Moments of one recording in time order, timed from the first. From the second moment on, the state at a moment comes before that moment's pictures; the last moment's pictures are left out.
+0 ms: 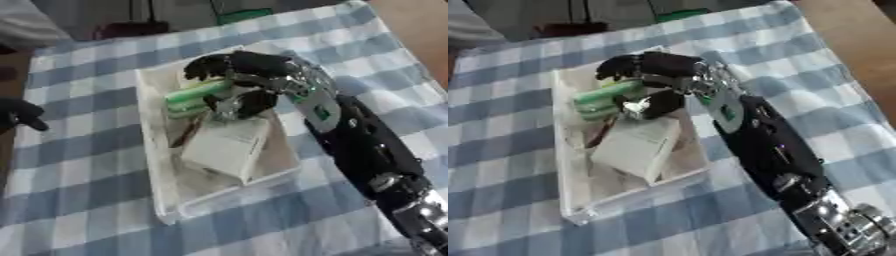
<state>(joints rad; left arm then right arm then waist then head) -0.18 0.24 0.00 -1.98 0.20 -0.27 -0.29 -0.86 -0.29 0.28 -1.19 0.66 -0.67 0.46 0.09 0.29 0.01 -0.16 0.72</state>
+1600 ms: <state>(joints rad) -0.15 0.25 0.01 -1.98 0.20 -0.25 -0.27 -0.66 -0.43 0.11 -1.77 -0.16 -0.29 0.45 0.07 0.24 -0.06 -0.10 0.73</state>
